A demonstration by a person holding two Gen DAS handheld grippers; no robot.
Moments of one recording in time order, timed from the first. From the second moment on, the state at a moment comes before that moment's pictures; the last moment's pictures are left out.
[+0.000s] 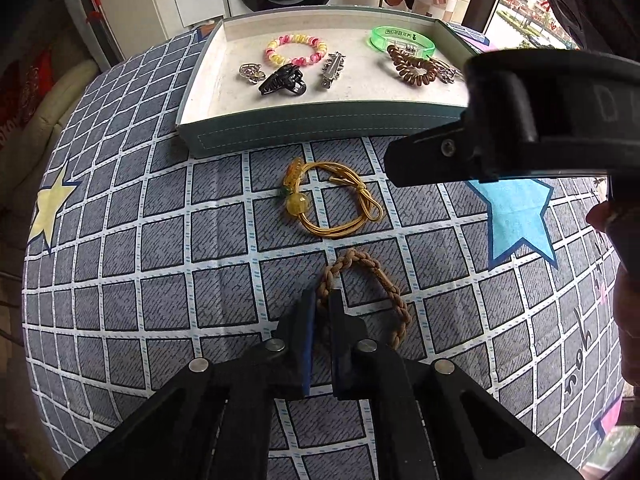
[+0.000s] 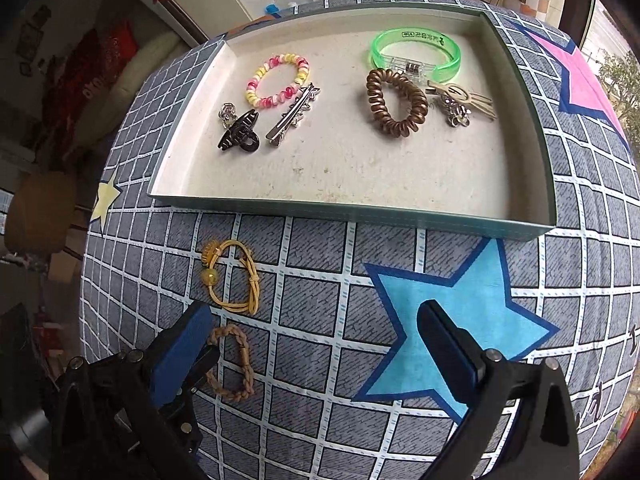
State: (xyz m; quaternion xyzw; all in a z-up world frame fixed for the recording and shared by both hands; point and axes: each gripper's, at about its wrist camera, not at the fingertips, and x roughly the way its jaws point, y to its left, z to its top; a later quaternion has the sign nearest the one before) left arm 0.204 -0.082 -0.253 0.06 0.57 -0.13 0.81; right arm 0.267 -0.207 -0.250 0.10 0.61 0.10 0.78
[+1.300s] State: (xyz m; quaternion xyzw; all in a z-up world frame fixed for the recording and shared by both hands) left arm 0.201 -0.034 -0.231 0.00 0.57 -0.13 0.81; right arm 0.257 -0.211 -0.241 0.12 0.60 0.10 0.79
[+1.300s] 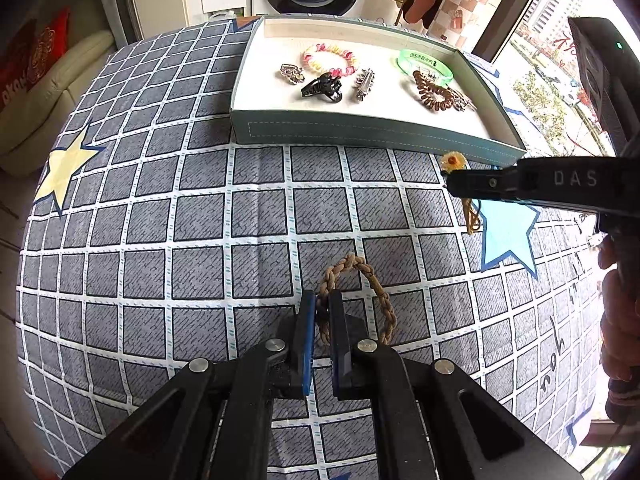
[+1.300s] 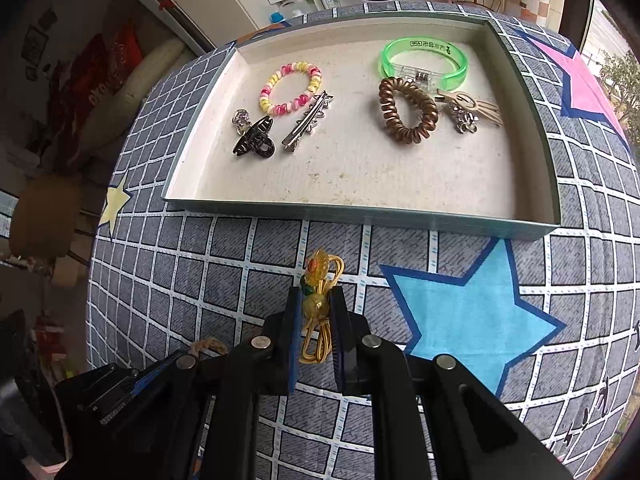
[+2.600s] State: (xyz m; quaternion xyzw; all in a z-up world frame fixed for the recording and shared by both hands) left arm 0.314 -0.075 -0.173 -0.01 0.51 -0.14 0.85; right arm 0.301 -0.279 -0.180 0.17 0.55 0.07 0.82
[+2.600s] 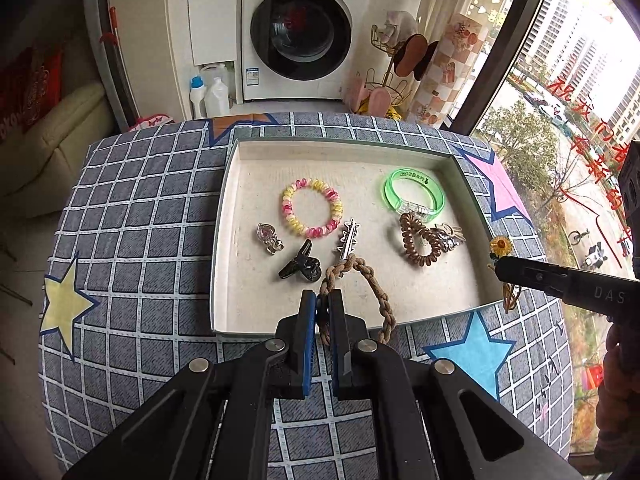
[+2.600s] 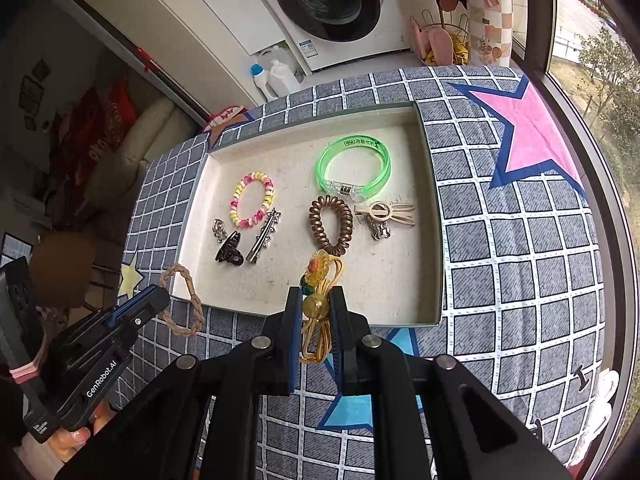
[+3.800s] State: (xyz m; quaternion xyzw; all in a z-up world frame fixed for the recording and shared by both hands) left arm 0.361 -0.104 -0.253 0.05 0.56 -0.10 0.82; right arm 0.351 -0.277 -0.254 0.11 0.60 0.05 0.79
